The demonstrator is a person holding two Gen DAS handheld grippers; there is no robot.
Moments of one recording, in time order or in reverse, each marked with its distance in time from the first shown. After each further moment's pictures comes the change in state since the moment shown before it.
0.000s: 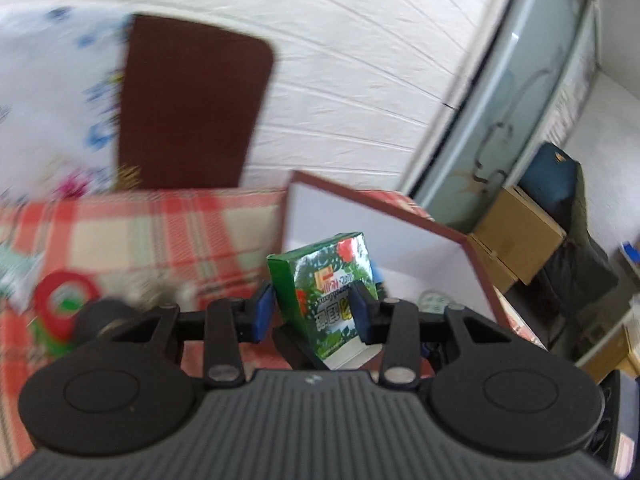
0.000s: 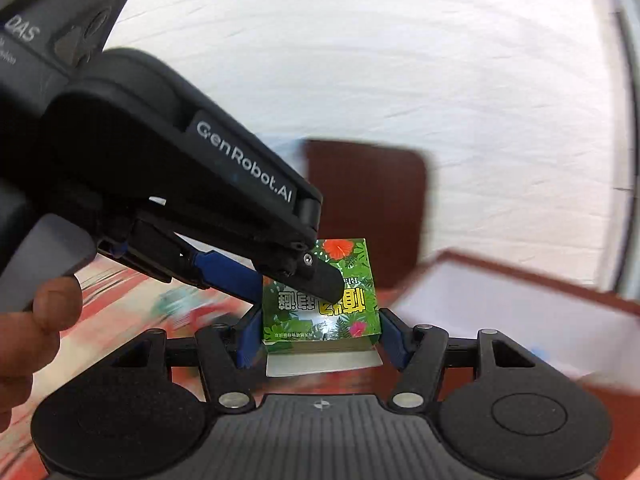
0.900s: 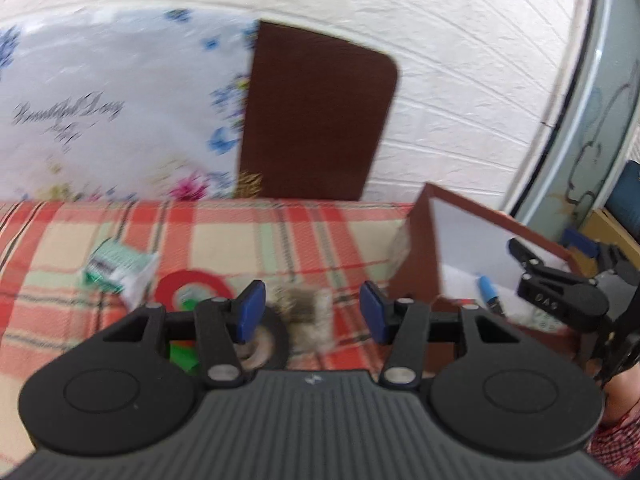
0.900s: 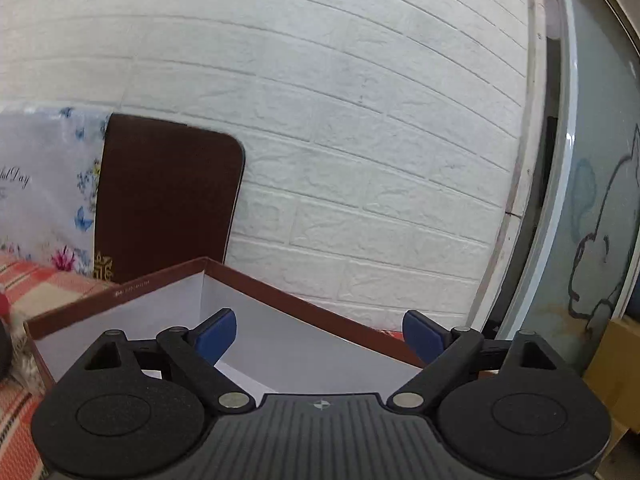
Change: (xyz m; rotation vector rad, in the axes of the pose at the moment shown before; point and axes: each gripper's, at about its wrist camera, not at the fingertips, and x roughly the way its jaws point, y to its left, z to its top) left arm -0.032 0.071 -0.022 -0.091 -0.057 0.320; right arm 0.087 -0.136 0.011 -0.164 0.014 -0.315
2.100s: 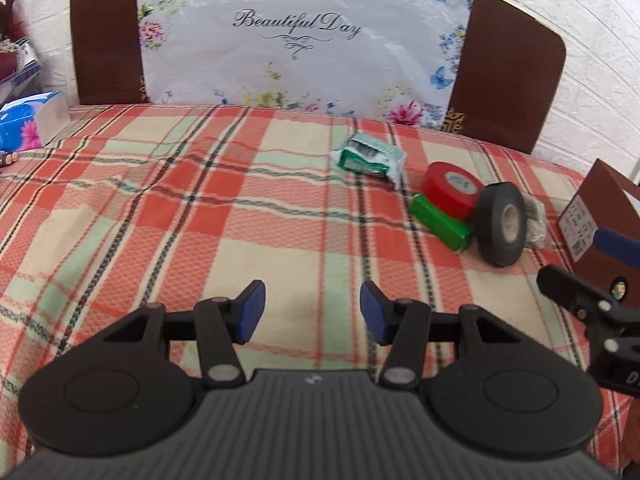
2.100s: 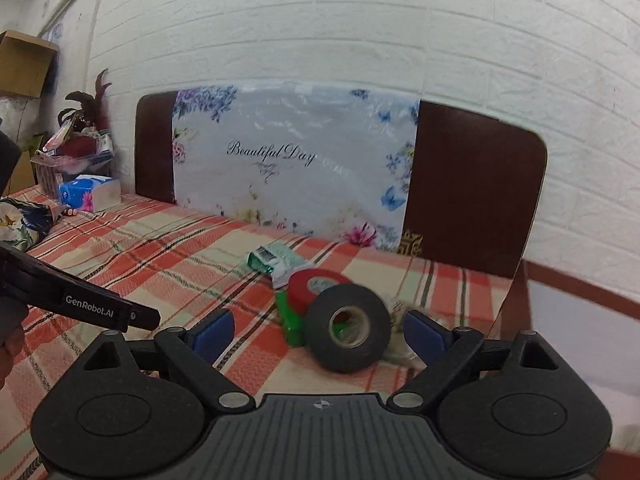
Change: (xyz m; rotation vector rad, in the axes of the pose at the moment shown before) left arm -0.061 0.131 -0.083 -0.106 0.067 0.335; right arm -0.119 0.182 0.011 0.010 0.105 0.587
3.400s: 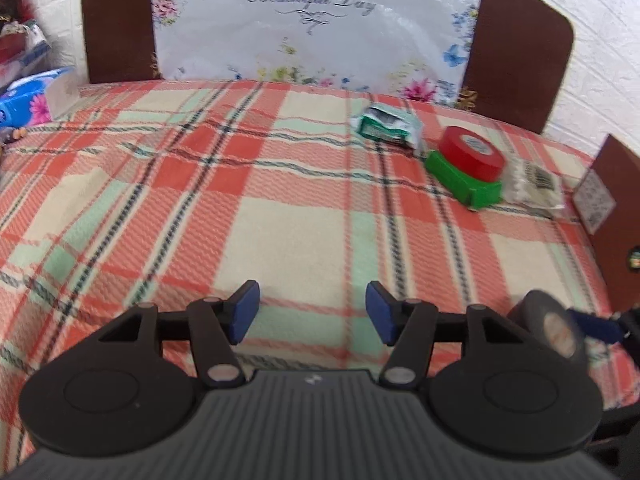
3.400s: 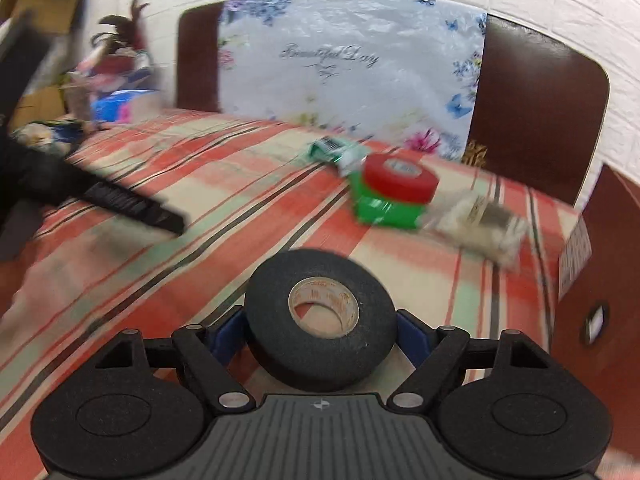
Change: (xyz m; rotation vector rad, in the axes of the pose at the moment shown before) left arm 0.001 0.007 -0.023 -0.001 0.038 -0.016; right arm 0.007 0.029 -0.050 -0.044 0.203 0.130
